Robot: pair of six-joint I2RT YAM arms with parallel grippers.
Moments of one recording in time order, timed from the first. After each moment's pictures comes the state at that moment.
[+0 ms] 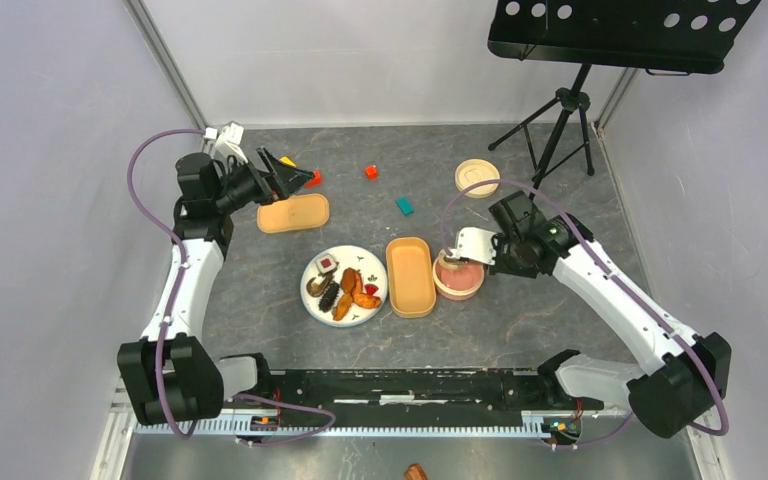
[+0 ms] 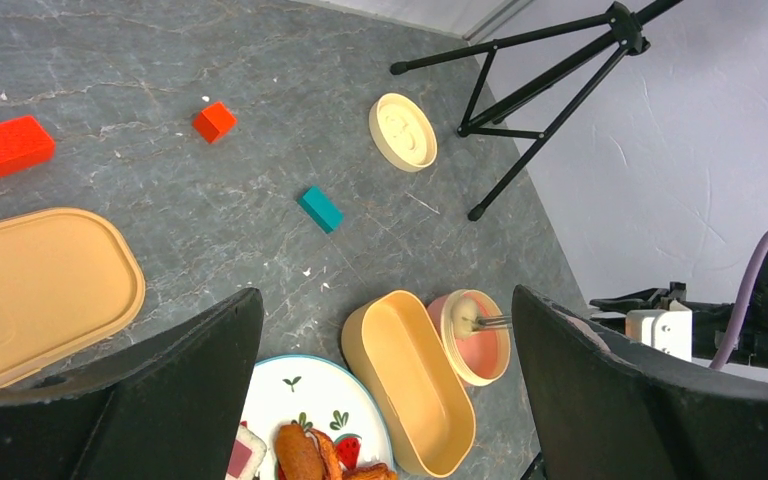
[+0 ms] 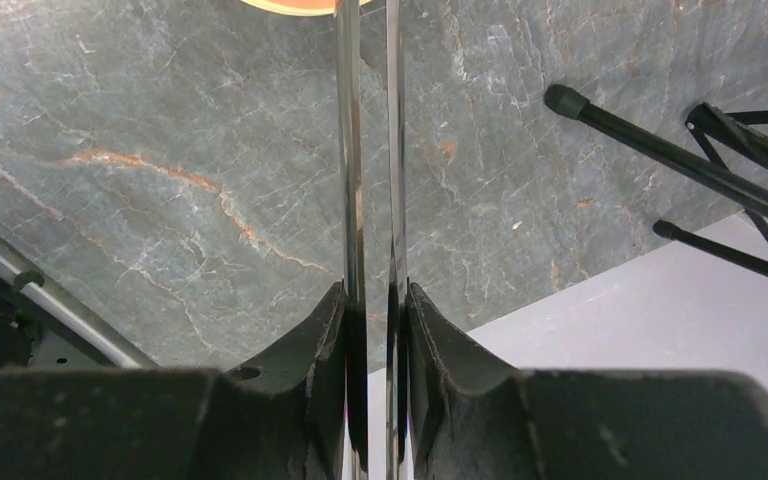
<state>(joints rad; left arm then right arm) 0.11 1.20 0.96 0.00 0.80 -0.51 0.51 1.18 1.07 -1.10 0.14 -0.92</state>
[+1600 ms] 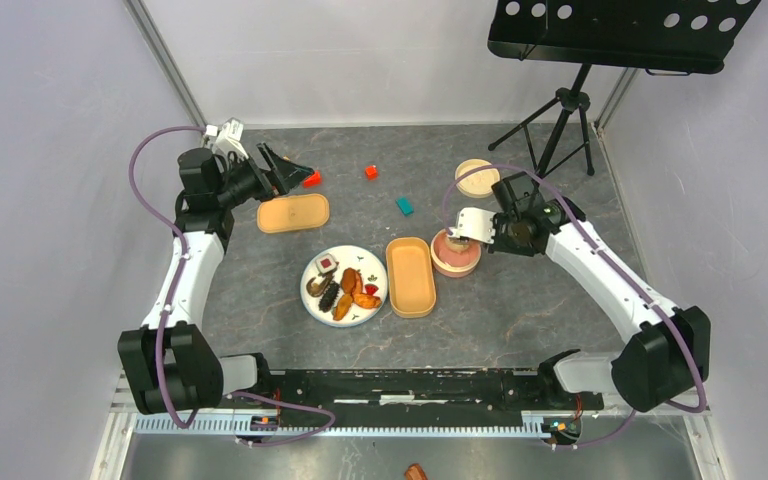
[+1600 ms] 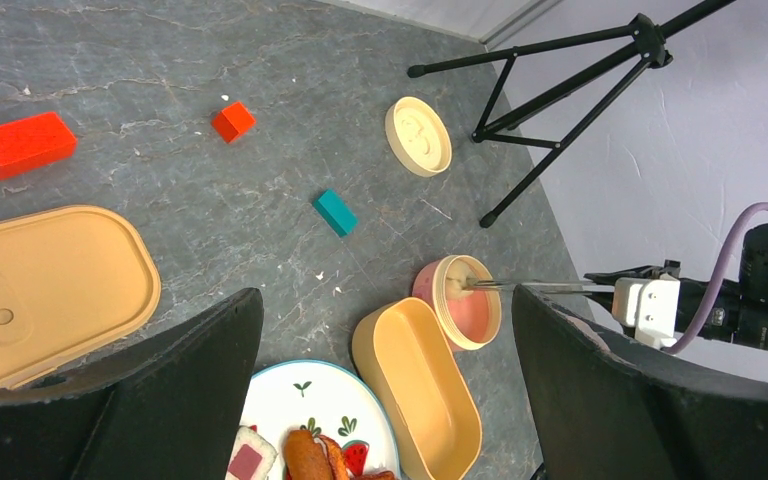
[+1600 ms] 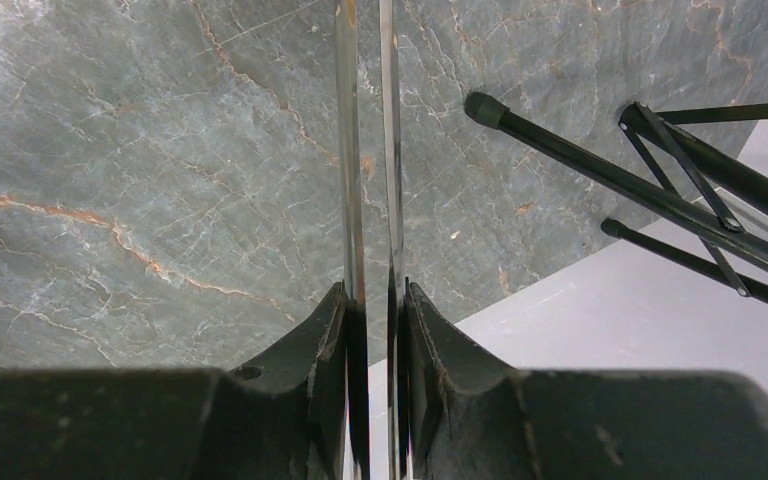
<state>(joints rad) 0.11 1.26 0.99 -0.01 0.77 -0.51 0.40 1.31 1.11 -0.96 0.15 -1.02</state>
